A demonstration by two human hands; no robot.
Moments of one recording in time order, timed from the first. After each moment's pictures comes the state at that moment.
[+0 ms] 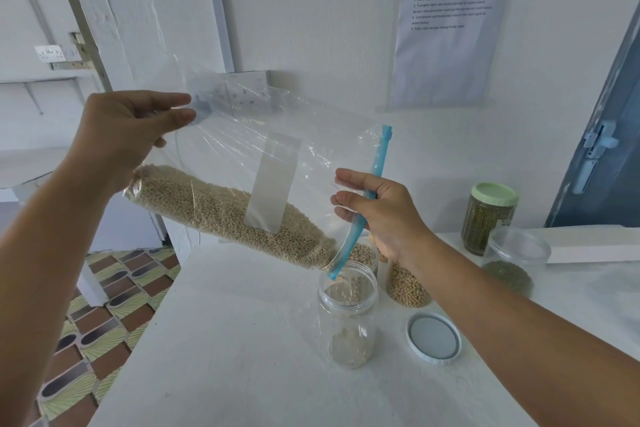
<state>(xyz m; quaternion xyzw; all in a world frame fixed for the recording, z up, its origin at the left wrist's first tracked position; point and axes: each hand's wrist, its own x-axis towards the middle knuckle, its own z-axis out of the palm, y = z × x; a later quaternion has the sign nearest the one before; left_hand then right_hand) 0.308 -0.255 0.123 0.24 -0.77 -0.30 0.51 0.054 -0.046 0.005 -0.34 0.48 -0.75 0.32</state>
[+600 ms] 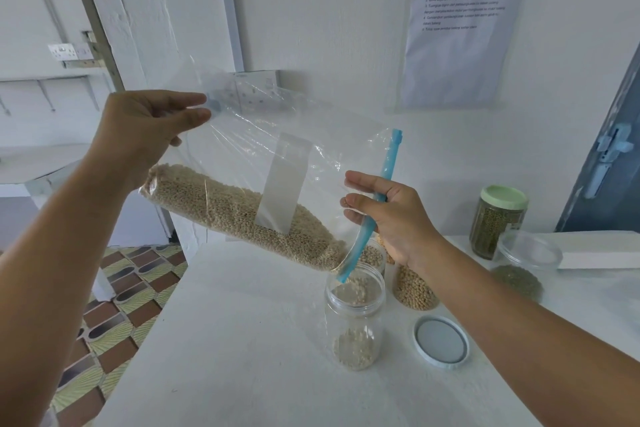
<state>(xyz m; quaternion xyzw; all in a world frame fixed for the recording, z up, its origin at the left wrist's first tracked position) 0.304 -0.250 0.125 0.24 -0.76 -0.32 0.51 0.050 -0.048 -0.002 -0.33 0.49 -0.75 0.30</state>
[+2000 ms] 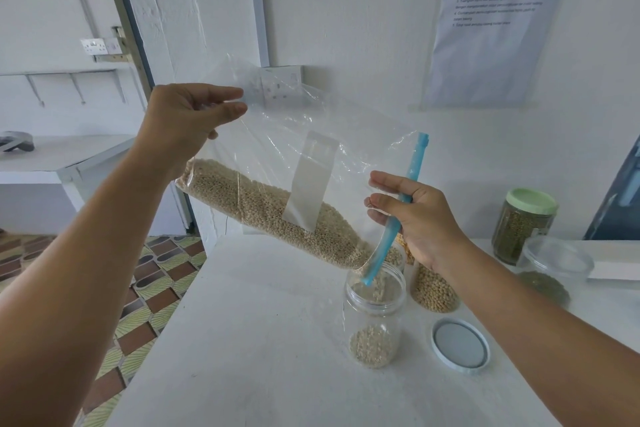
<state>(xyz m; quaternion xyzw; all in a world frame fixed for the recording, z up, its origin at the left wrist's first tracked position) 0.299 -0.251 0.120 0.23 -0.77 -0.30 0.51 0.047 -0.049 -0.007 -0.33 0.50 -0.74 0.29</state>
